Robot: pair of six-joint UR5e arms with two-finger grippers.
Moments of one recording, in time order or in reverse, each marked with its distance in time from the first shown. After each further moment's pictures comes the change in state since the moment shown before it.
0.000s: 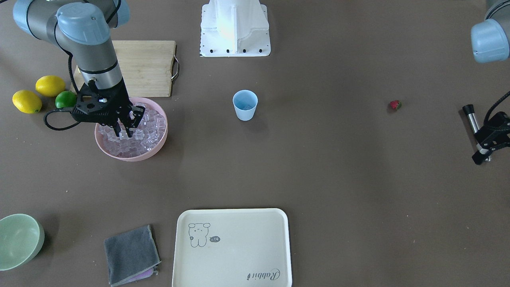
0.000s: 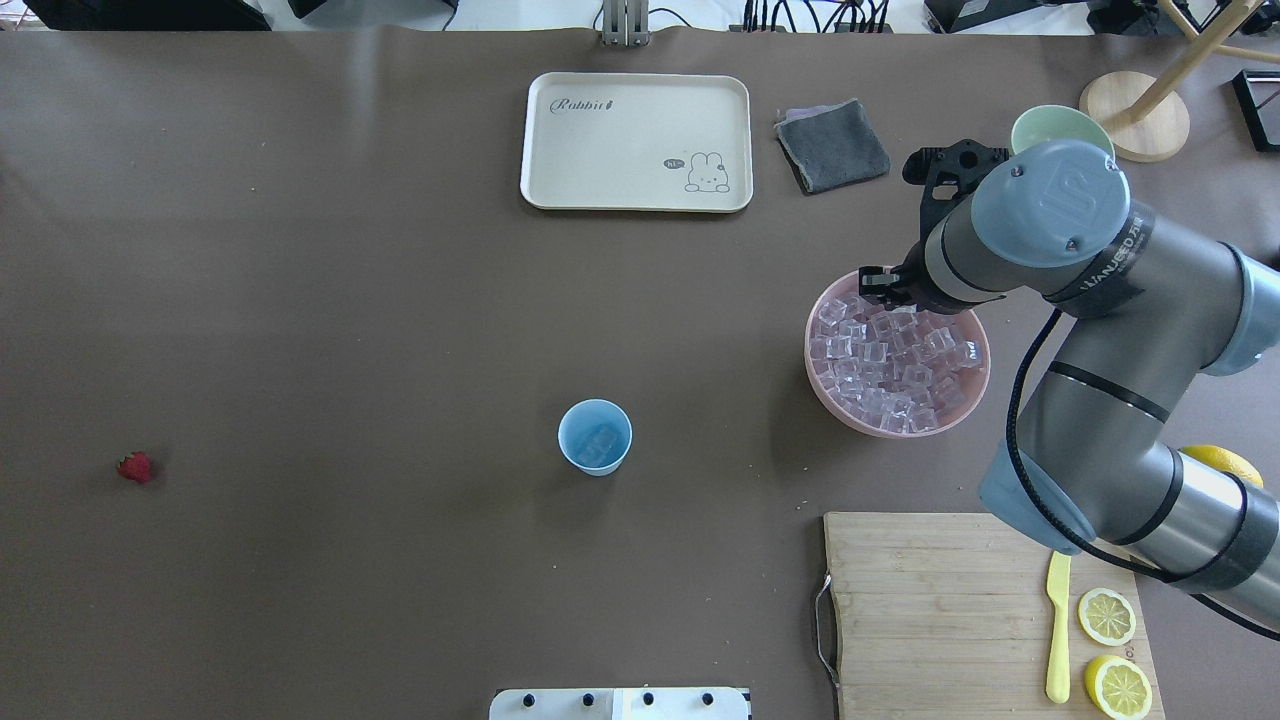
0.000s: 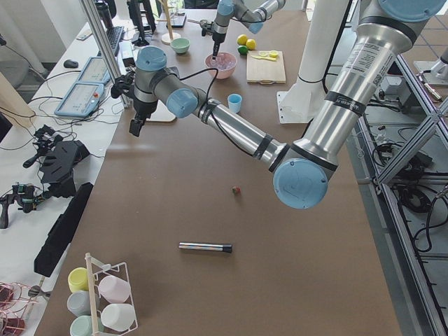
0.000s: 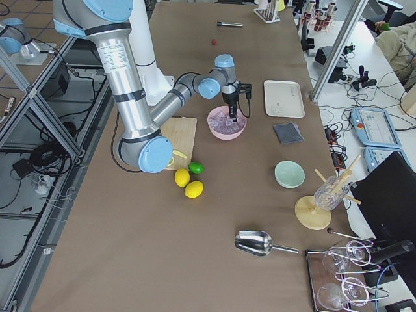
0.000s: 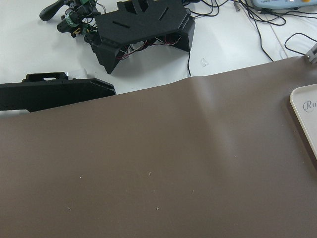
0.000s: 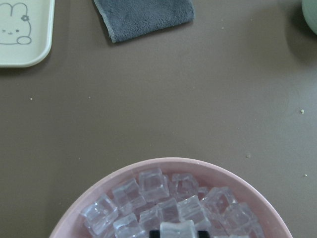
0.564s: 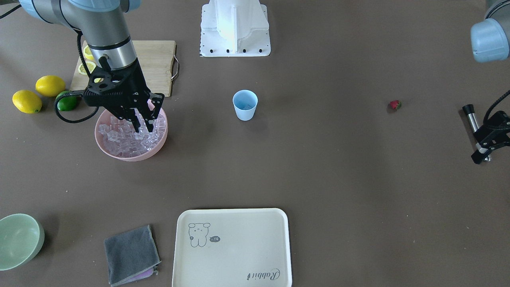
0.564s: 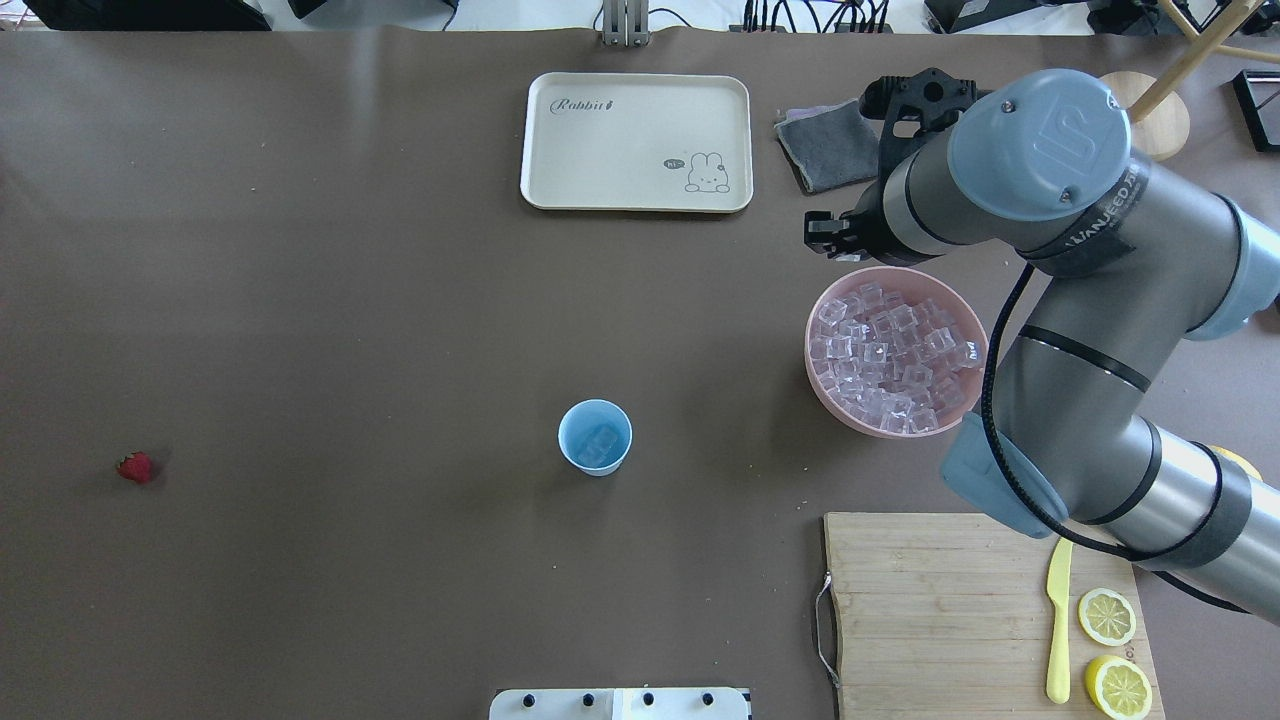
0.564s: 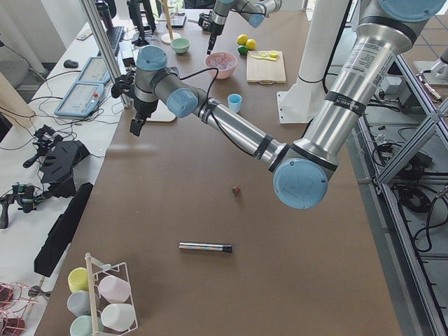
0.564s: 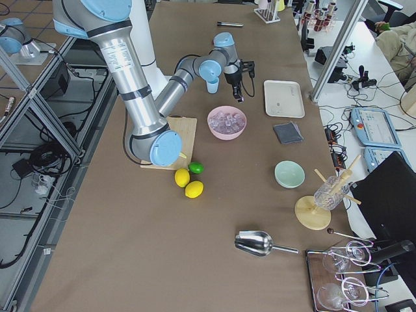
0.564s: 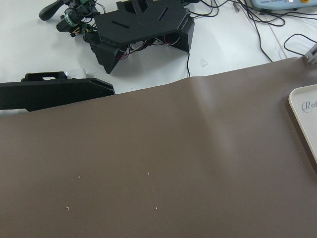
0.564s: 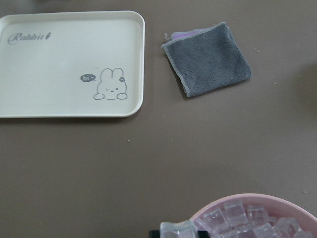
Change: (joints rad) left arm 0.001 0.001 -0.003 0.000 -0.003 -0.005; right arm 0.006 0.138 0.022 0.002 -0.025 0.012
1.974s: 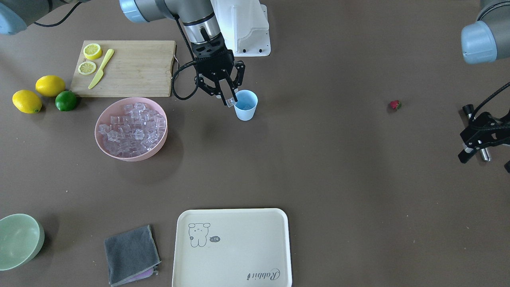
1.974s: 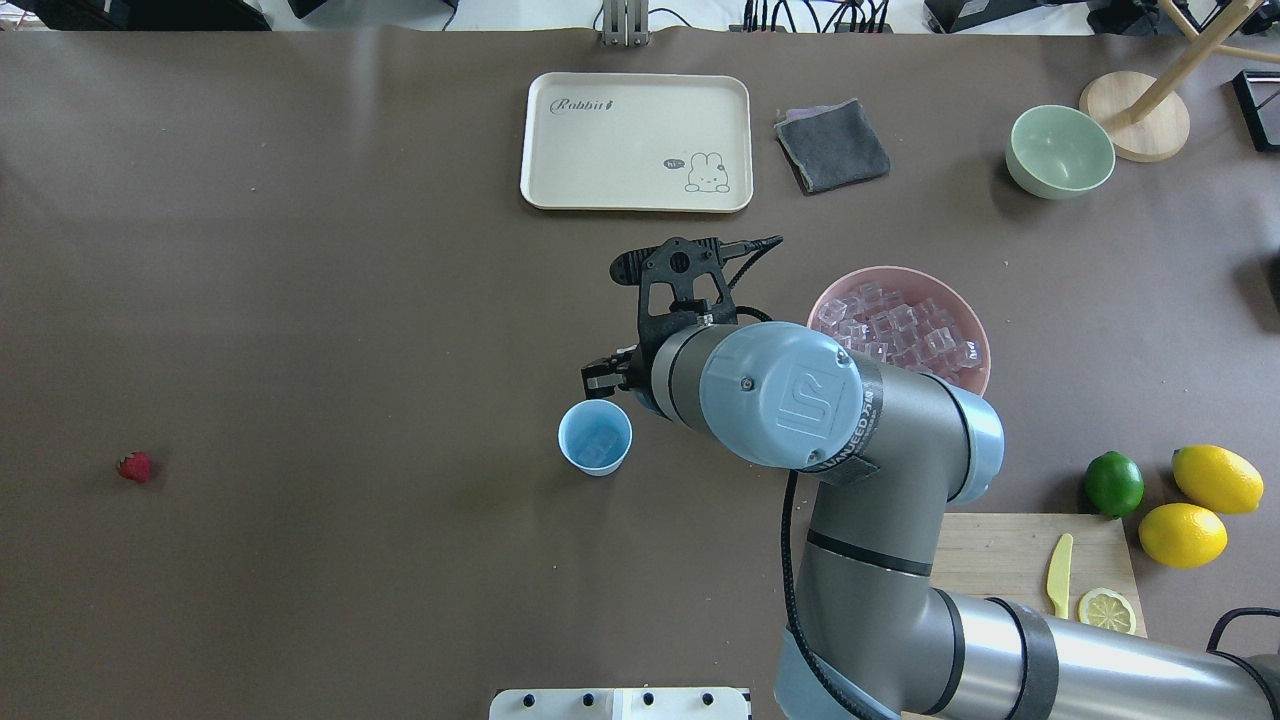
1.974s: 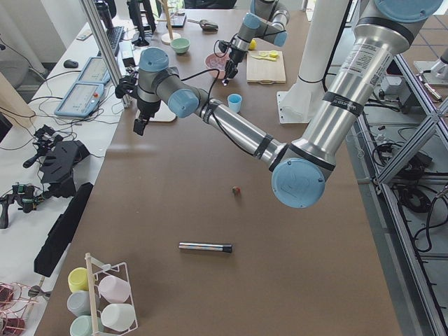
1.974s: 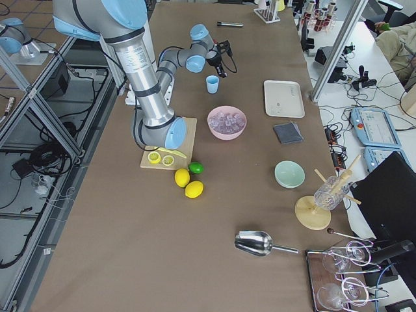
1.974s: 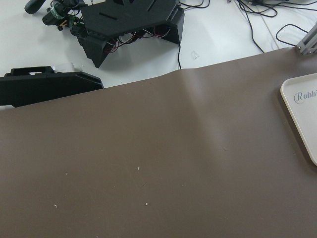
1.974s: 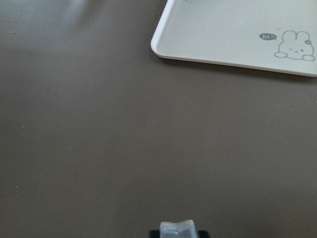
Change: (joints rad) left arm 0.029 -0.001 0.000 -0.003 0.000 0.000; right arm -0.351 0.135 -0.102 0.212 -0.267 -0.018
